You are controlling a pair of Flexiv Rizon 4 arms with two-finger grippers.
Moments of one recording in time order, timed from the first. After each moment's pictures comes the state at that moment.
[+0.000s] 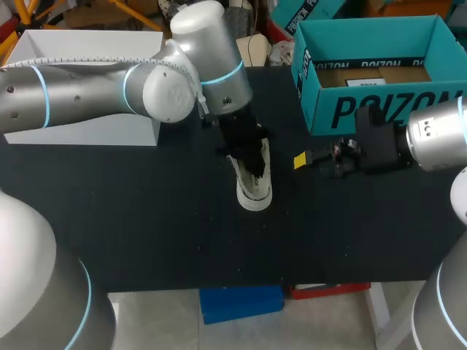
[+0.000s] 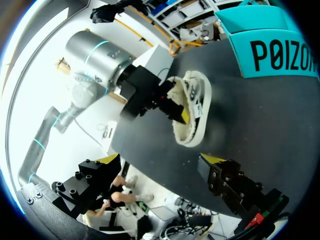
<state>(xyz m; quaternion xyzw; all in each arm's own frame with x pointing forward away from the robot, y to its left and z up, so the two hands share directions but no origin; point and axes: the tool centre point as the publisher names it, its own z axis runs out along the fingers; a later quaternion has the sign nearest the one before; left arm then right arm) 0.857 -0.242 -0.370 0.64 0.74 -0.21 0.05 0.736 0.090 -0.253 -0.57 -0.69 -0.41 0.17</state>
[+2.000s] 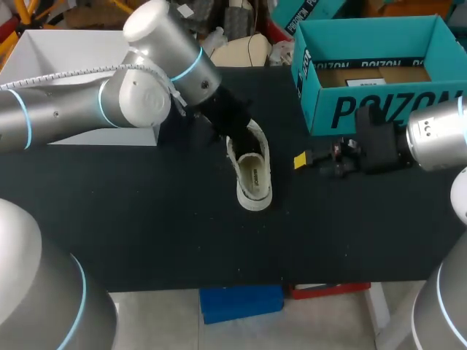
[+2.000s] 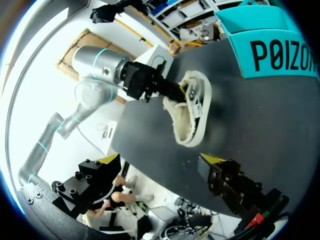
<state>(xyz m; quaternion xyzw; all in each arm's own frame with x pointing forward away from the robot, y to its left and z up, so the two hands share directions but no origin) 0.920 -0.221 -0.369 0.44 0.85 -0.26 0.11 0.736 0.090 -0.252 -0.57 -0.69 -0.41 0.17</state>
